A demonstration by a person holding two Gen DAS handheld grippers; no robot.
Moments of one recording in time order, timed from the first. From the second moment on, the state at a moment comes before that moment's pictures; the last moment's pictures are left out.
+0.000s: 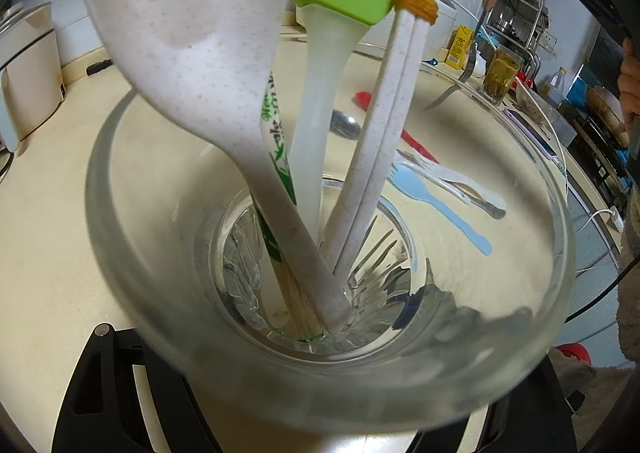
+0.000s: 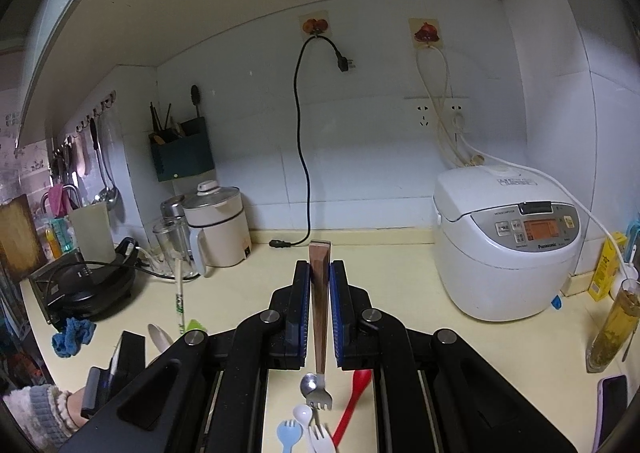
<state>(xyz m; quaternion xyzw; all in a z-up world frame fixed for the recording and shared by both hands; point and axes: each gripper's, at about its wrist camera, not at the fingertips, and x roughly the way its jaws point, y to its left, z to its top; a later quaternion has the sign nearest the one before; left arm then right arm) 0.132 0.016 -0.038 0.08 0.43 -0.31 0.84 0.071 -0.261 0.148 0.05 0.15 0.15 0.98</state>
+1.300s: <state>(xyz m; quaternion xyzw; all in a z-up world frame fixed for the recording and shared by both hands) 0.133 0.015 -0.037 0.08 0.43 -0.31 0.84 0.042 -0.170 0.194 0.04 0.12 0.30 0.95</state>
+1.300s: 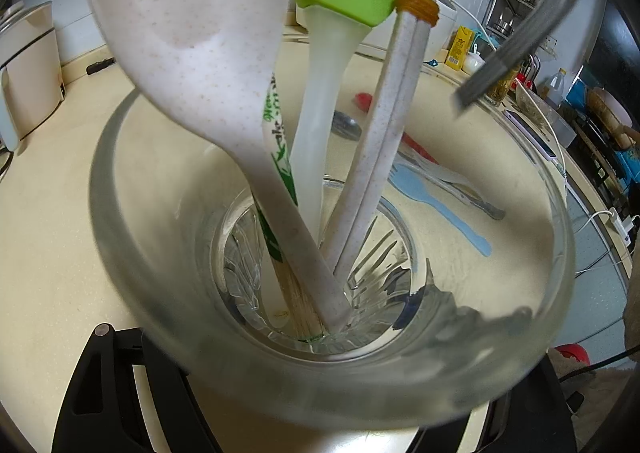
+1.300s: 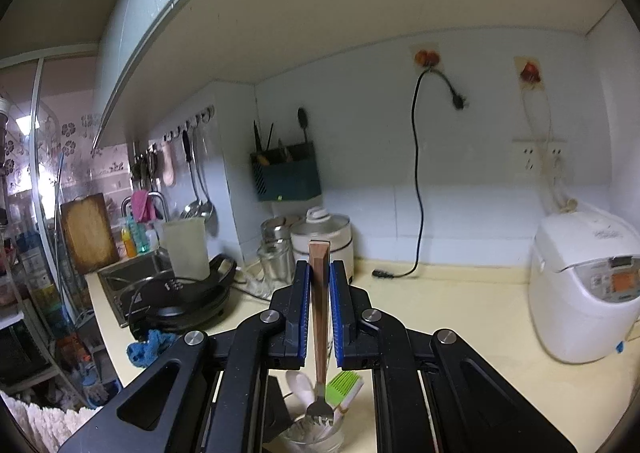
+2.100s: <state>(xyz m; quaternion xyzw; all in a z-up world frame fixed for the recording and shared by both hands) 0.135 0.022 -0.037 0.07 0.43 -0.31 0.84 0.080 -0.134 0.141 0.02 0.23 0.32 0.92</state>
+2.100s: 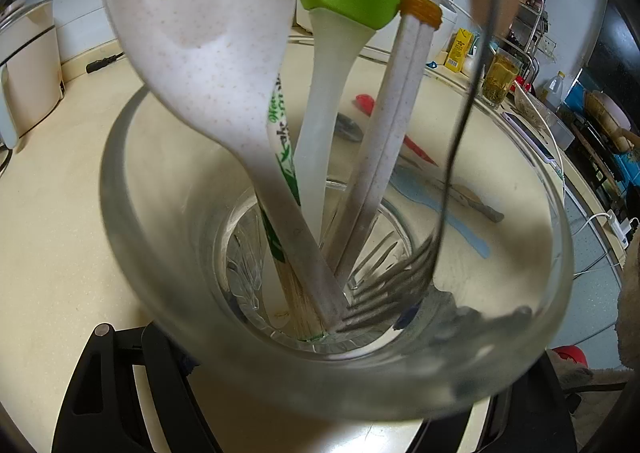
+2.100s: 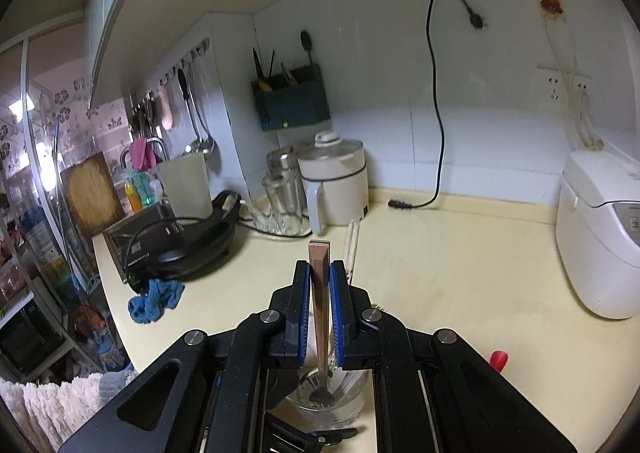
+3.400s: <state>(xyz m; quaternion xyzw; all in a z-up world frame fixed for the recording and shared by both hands) 0.137 0.014 -0.038 0.08 0.43 -0.31 0.84 0.114 -0.267 0.025 0.00 0.23 -0.01 0.97</state>
